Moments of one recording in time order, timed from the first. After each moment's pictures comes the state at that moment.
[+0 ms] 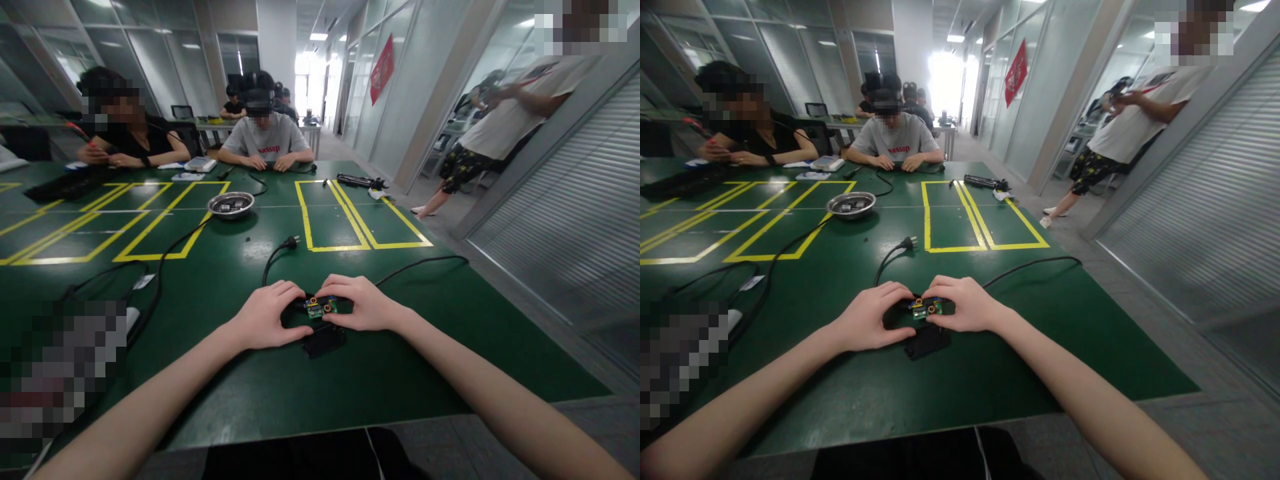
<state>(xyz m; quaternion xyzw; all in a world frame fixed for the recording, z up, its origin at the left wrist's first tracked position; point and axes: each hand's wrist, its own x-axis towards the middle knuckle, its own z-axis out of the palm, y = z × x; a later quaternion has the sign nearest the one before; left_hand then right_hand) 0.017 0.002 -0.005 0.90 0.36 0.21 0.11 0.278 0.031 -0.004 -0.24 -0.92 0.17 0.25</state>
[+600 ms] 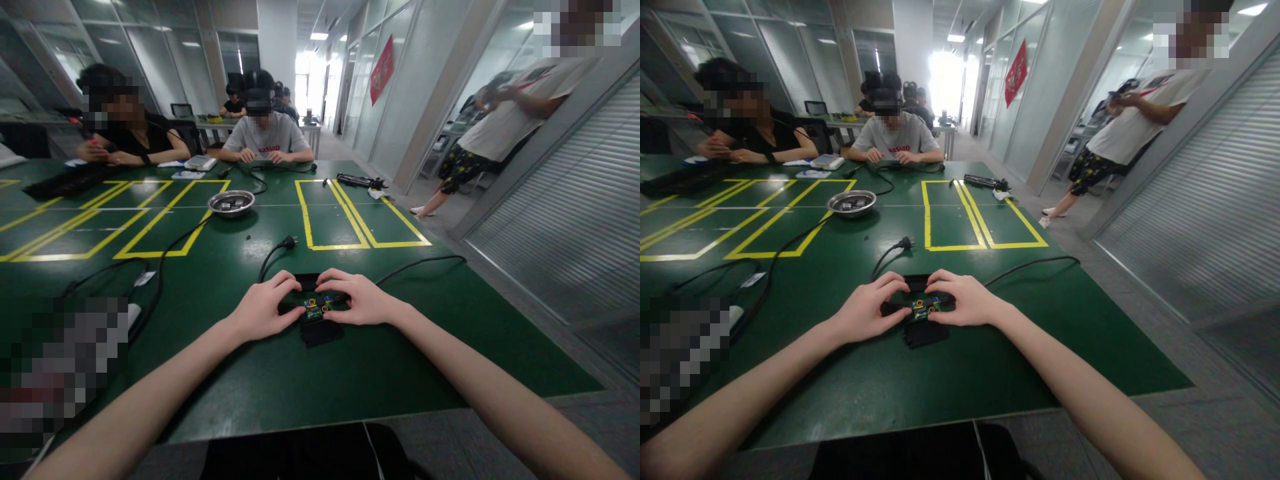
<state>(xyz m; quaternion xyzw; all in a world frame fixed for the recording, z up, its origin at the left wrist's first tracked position) 0.012 0.004 -0.007 0.88 0.40 0.23 0.11 0.283 0.038 -0.009 -0.27 -0.92 0.19 0.22</state>
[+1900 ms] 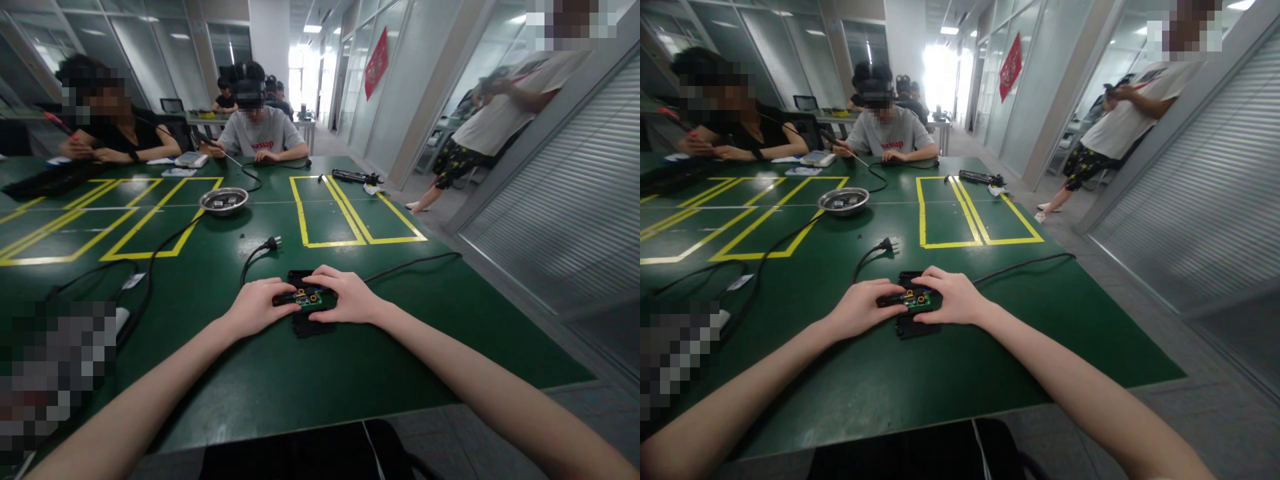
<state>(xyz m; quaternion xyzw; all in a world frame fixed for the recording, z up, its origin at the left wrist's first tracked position) 0.014 0.015 -0.009 0.86 0.47 0.17 0.14 0.268 0.036 -0.022 -0.30 -0.91 0.15 0.26</state>
